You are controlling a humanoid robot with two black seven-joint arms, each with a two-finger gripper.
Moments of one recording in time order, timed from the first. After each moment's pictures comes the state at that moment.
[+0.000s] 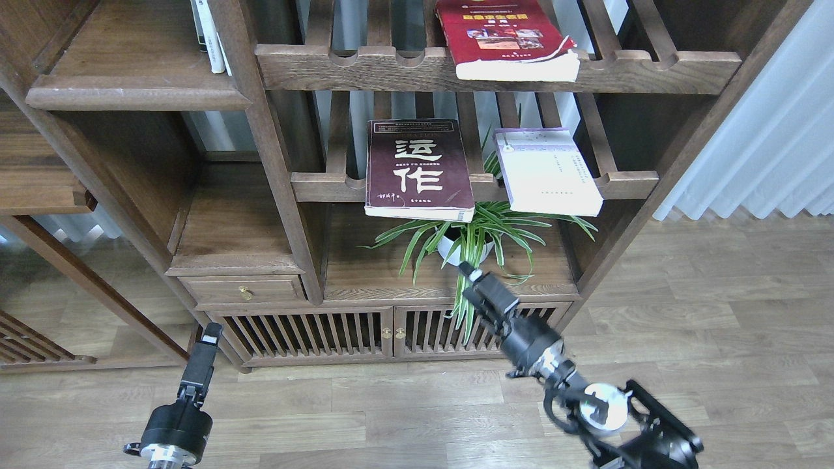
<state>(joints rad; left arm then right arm) 0.19 0.06 -1.17 -1.04 0.11 -0.49 -0.32 0.24 0.01 1.25 0.78 0.07 0.58 -0.21</state>
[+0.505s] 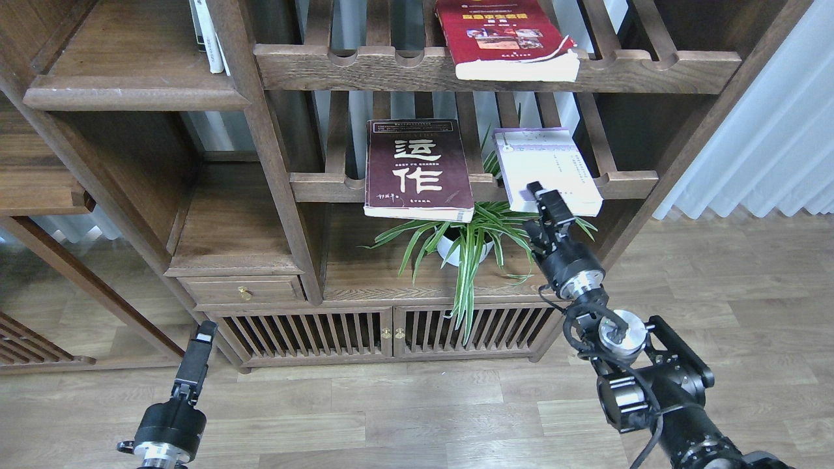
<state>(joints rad) 0.18 0.07 -1.17 -1.04 0.11 -0.49 -0.32 0.37 0.02 1.37 0.74 0.23 0.34 -0.09</state>
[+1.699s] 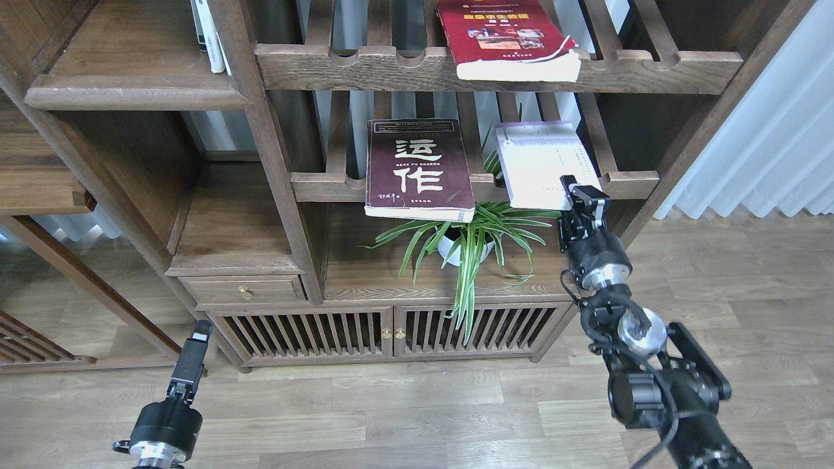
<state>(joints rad) 0.18 0.08 -1.17 -1.02 0.11 -0.49 -0.32 0.07 0.02 1.40 1.06 0.41 0.50 -0.10</state>
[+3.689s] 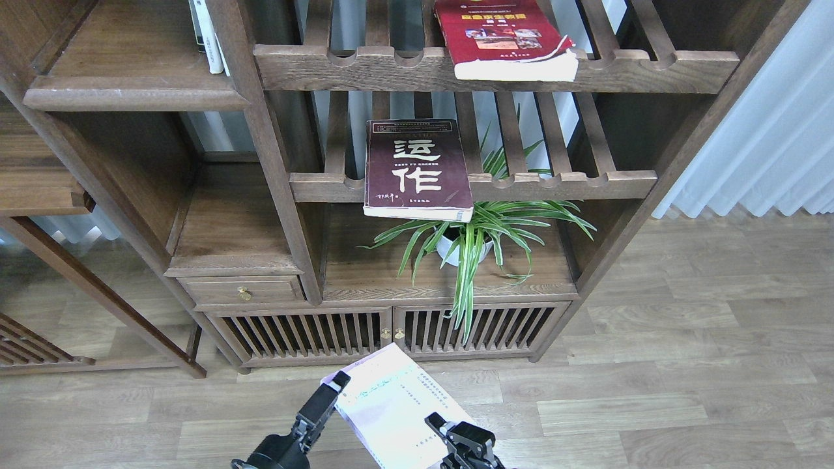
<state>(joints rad) -0.04 0.09 -0.38 -0.96 -0.28 -0.49 -0.34 -0.30 0.01 0.89 1.01 0.42 0.58 -0.33</state>
